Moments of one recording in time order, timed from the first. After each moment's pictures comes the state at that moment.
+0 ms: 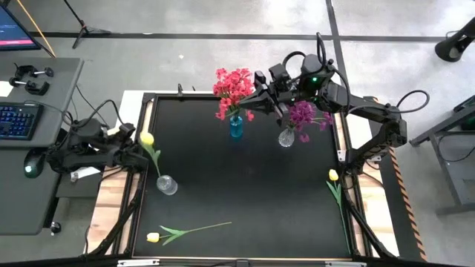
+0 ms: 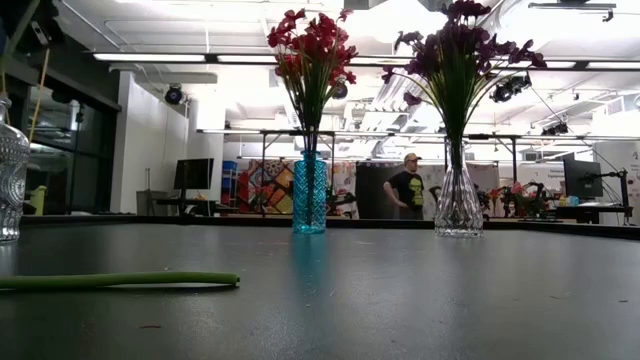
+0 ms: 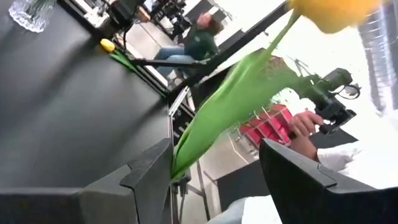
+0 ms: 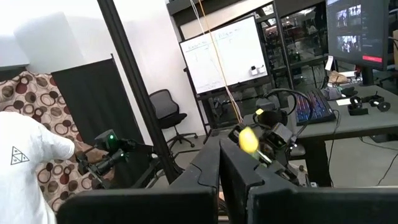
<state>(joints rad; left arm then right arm) 0.08 0.02 0.60 -0.64 0.38 -0.86 -0.23 1.51 1.69 -0.02 -0.59 0.36</state>
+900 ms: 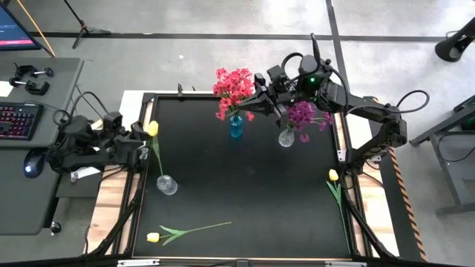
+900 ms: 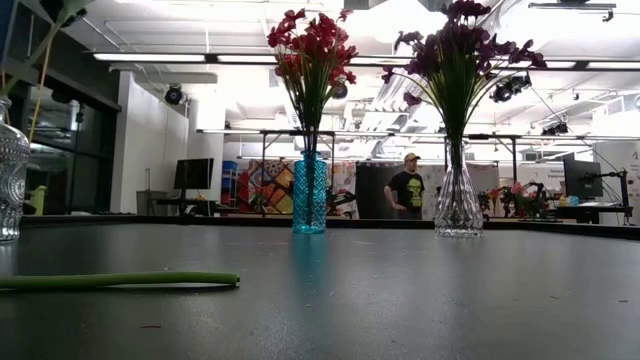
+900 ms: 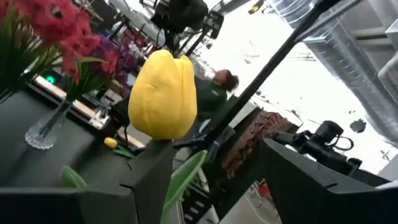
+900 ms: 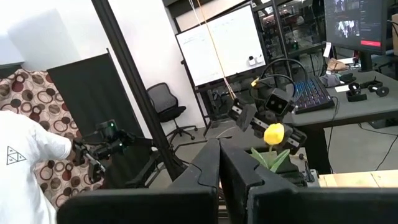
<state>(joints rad) 0.08 0.02 0.60 -0.37 0.17 -0.73 -0.23 1.51 1.69 -0.07 -0.59 0.37</state>
